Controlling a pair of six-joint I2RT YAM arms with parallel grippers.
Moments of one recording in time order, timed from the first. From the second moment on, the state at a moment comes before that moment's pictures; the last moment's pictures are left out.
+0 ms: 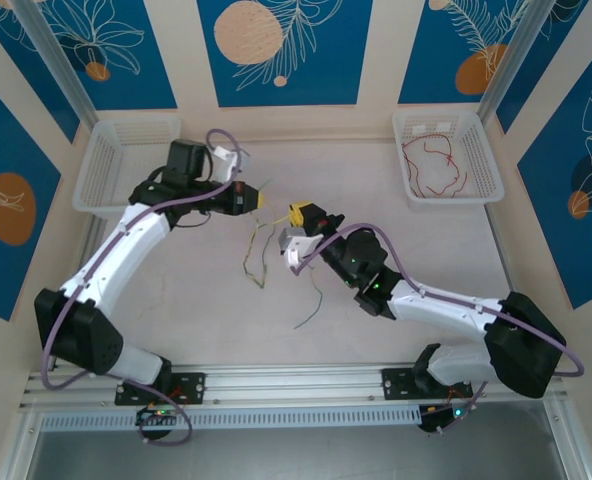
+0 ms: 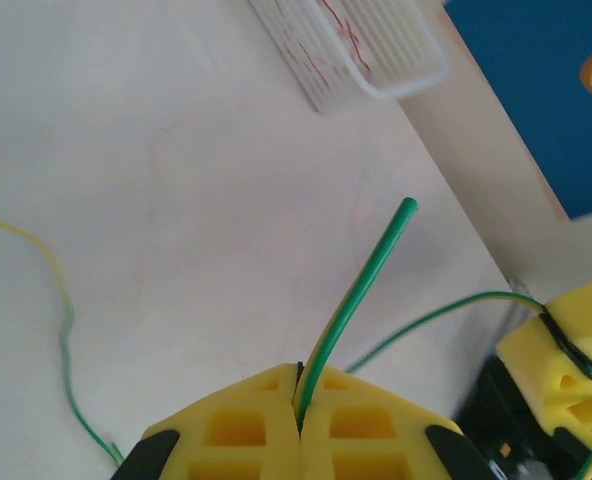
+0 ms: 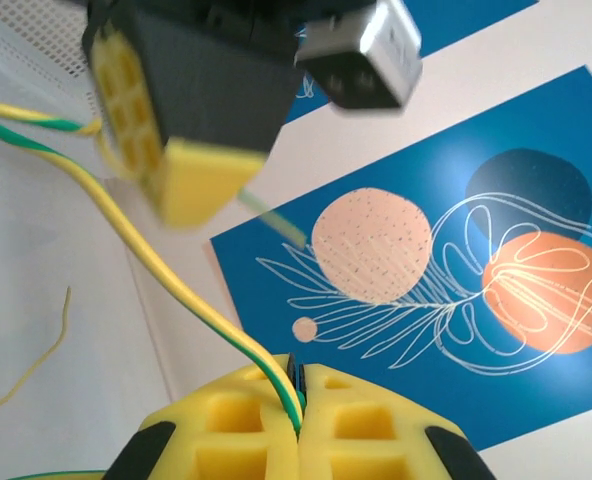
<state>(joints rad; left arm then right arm) -0.34 1.43 1.37 -0.62 0.65 -0.26 0.86 1.24 0.64 0.70 0.21 -1.15</state>
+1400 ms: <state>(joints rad) -0.17 1.10 1.11 -0.49 0.45 -0.34 0.23 1.10 0.91 -0.23 -0.06 0.04</state>
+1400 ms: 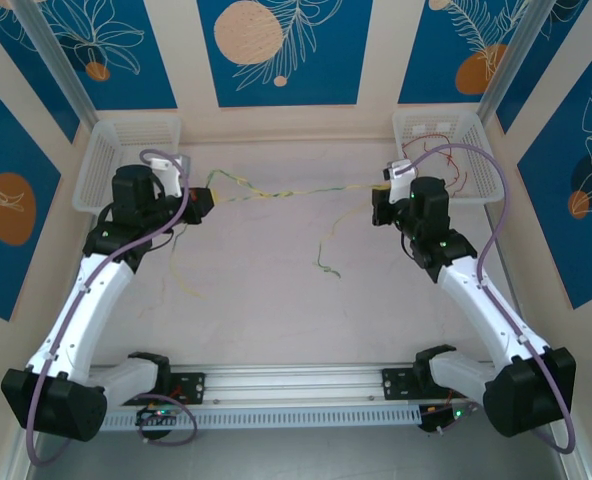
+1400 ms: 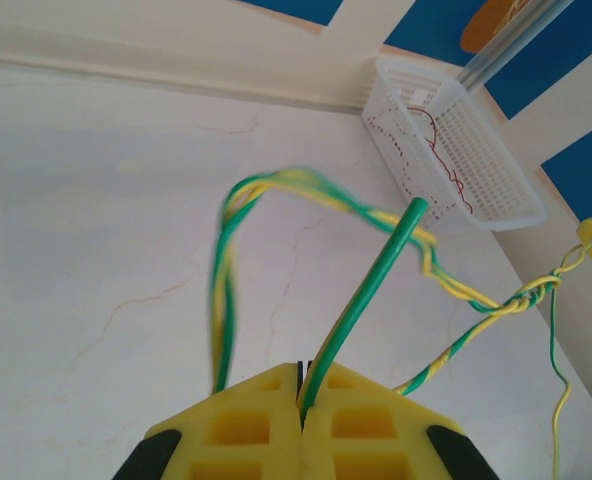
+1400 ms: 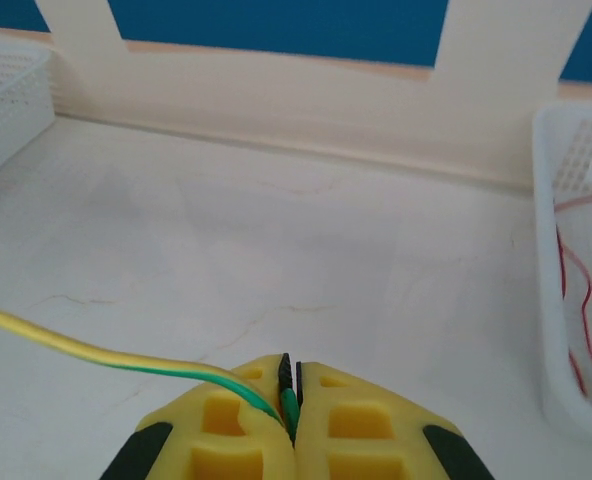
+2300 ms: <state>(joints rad) -0.11 1.08 1.06 -0.48 0.44 -0.26 0.27 1.09 0.95 -0.31 0.08 0.18</state>
